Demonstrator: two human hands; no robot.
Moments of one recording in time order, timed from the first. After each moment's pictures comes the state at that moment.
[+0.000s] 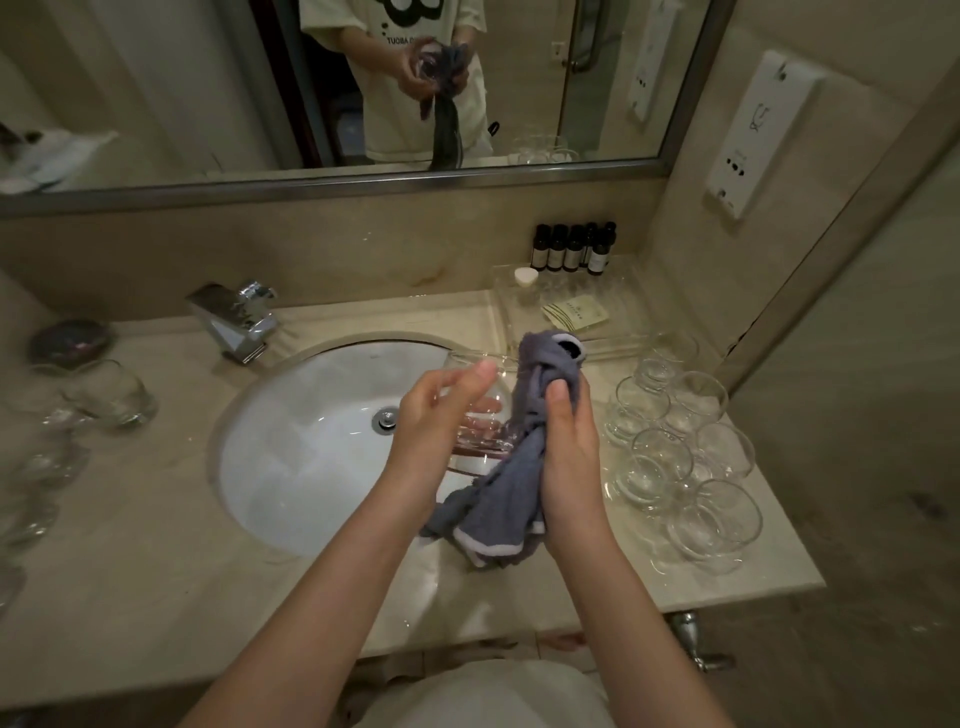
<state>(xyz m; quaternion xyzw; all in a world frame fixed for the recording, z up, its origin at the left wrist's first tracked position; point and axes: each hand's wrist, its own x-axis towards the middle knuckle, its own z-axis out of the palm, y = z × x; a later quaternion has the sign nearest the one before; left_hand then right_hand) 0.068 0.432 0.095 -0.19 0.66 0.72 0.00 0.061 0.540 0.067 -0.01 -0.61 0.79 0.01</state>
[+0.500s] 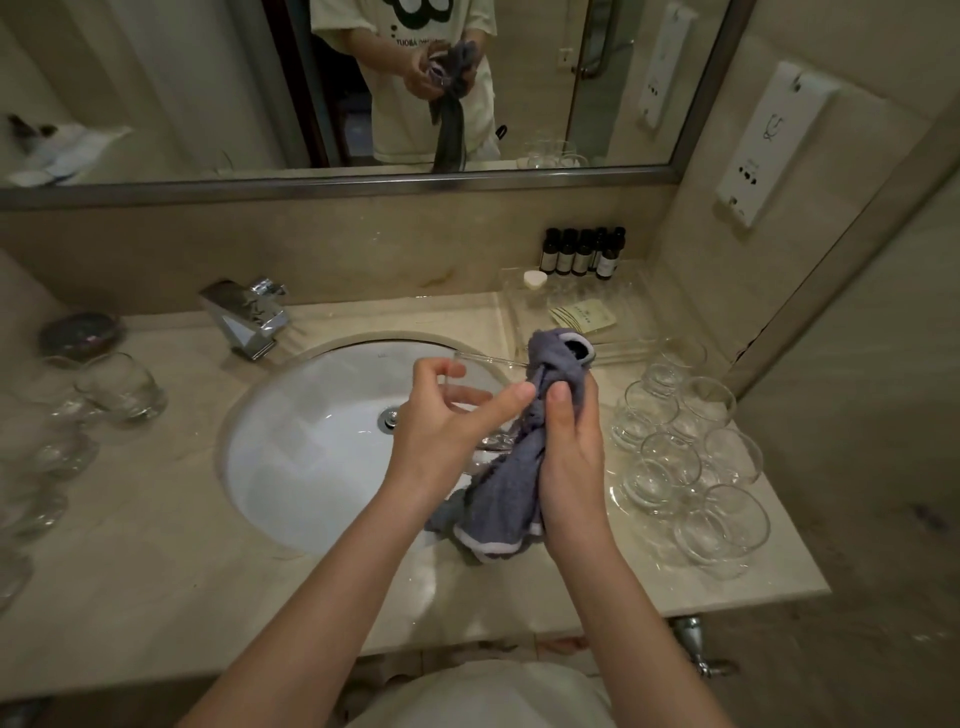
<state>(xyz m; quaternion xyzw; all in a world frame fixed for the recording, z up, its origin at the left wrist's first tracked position) 0.075 0.424 0.100 -0.17 0.74 0.65 -0.03 0.066 0.530 0.068 0.02 -0.64 0.77 0.05</state>
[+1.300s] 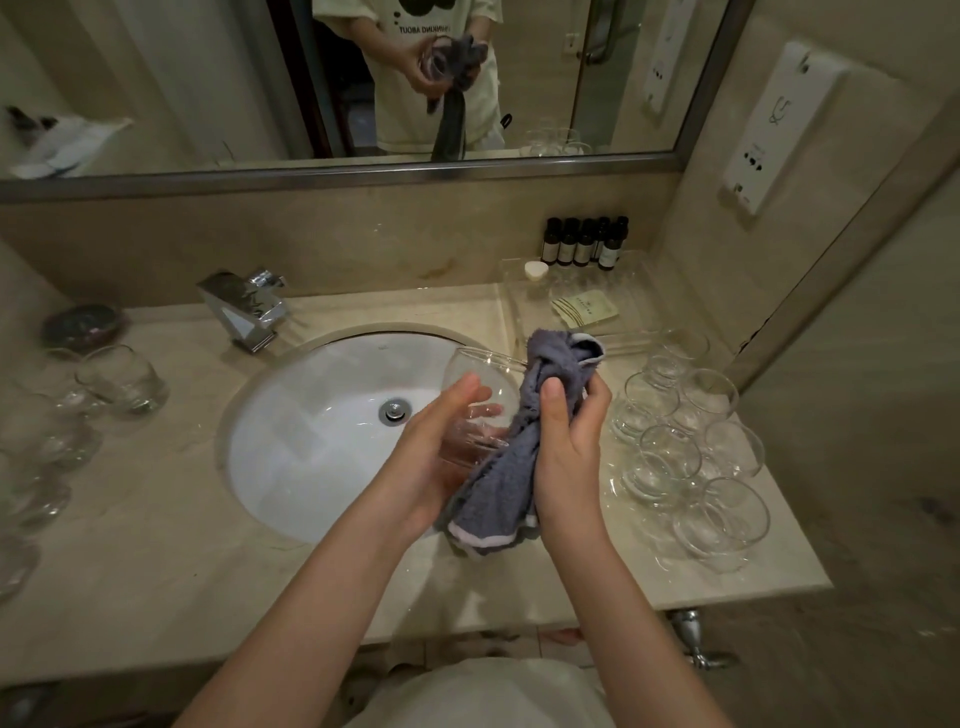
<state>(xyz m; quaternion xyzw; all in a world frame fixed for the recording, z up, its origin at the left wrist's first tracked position) 0.082 0.423 0.087 -0.21 0.51 0.83 0.10 0.066 0.534 0.061 0.00 -0.64 0.77 0.04</state>
